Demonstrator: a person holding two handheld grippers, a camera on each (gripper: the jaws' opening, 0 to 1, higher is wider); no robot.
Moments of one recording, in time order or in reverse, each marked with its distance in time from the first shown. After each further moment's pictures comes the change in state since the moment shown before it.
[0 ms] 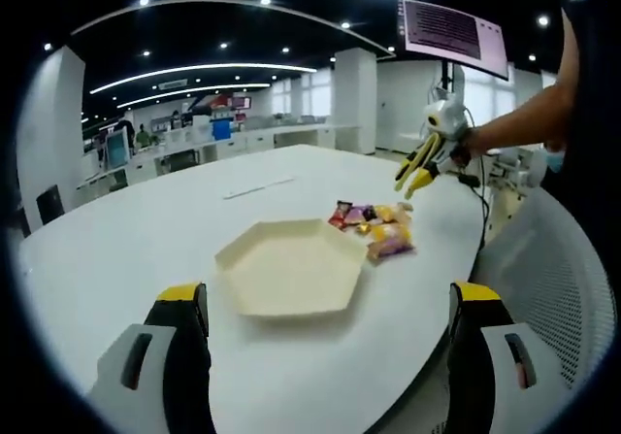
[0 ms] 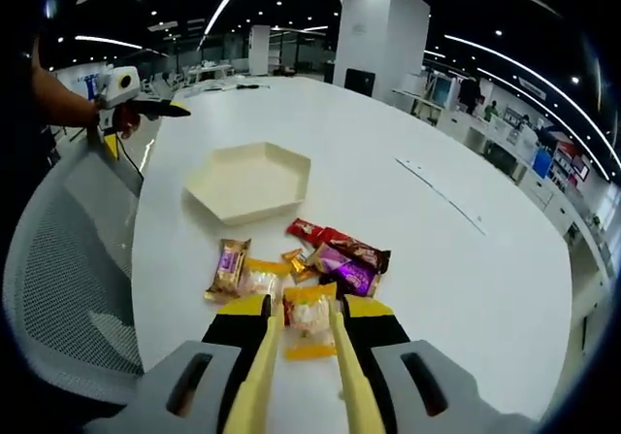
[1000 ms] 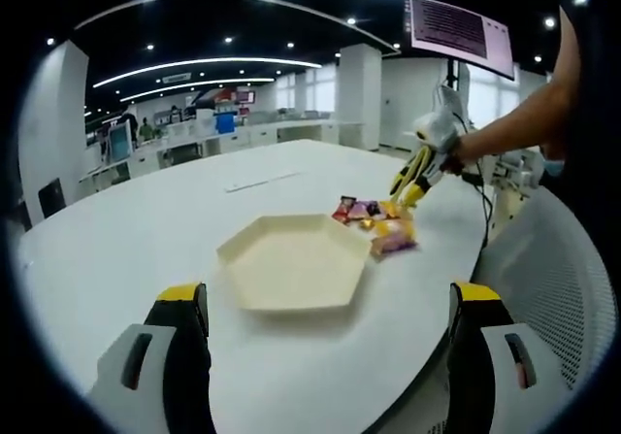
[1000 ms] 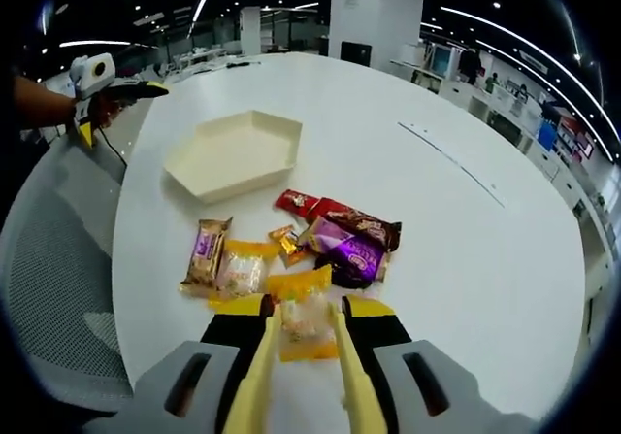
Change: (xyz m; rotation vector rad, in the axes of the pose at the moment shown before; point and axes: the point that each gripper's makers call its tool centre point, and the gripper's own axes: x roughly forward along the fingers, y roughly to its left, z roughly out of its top) left arm 0.000 0.002 -0.003 -0.016 0.014 0.010; right arm 0.036 -0.006 -0.022 0.063 0.102 0.024
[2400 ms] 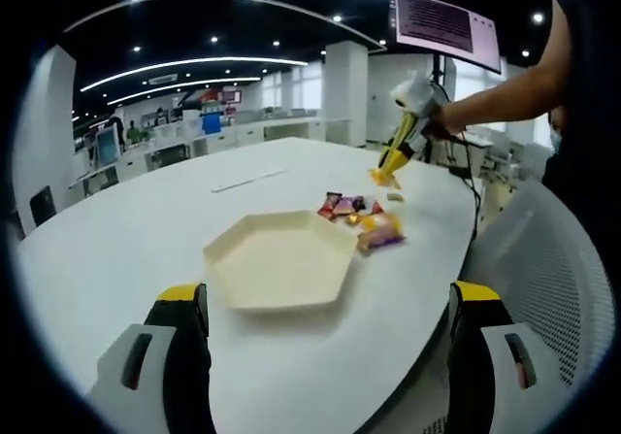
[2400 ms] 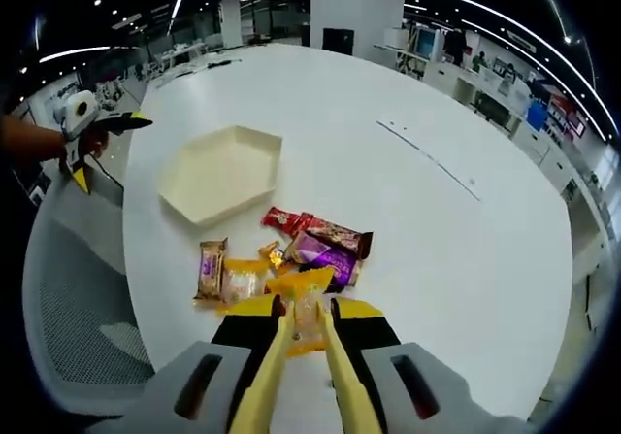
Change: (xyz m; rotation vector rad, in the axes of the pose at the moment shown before) left arm 0.002 -0.010 -0.005 0.027 0.017 -0.044; right arm -0.041 -0.020 0.031 0.078 0.080 -0.032
